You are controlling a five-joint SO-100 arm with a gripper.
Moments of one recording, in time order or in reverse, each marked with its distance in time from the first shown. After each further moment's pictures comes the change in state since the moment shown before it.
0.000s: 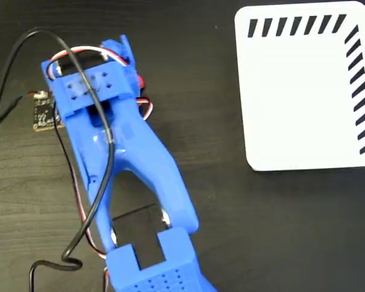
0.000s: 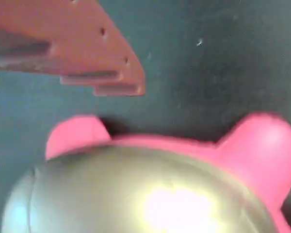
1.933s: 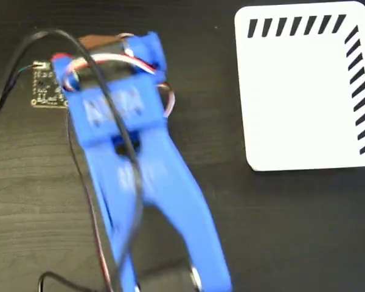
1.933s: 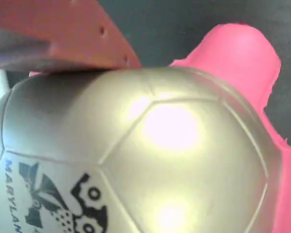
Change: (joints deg) arm 4.0 25.7 1.1 6.9 -0.4
